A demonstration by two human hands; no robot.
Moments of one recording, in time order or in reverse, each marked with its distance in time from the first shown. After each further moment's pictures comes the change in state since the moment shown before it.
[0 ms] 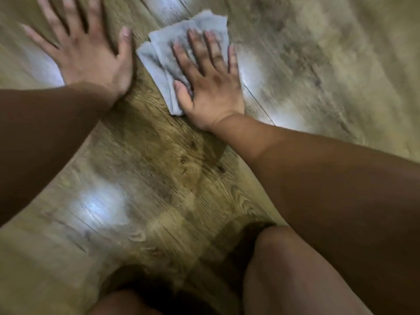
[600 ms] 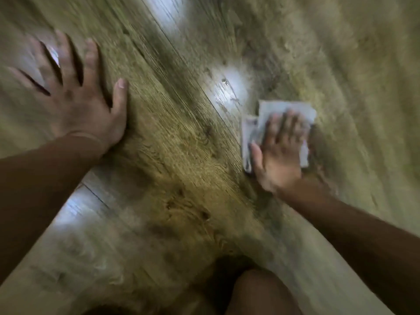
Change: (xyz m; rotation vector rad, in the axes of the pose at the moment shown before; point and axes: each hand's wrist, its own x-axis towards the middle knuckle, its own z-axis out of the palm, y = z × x) left_hand 0.002 0.002 0.000 -0.082 -0.024 -0.010; right_hand -0.064 0.134 -0.018 0.016 -0.191 0.208
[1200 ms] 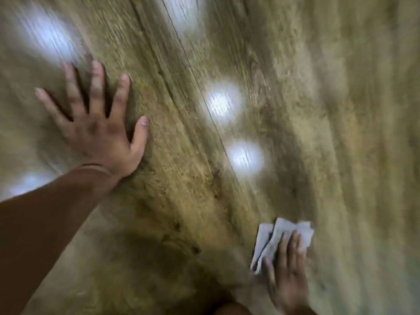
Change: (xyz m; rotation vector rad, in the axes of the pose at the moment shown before) left_hand -0.004 -0.002 -0.005 -0.017 0.000 0.028; right_hand -0.116 0.043 0.007 -0.115 -0.311 0.059
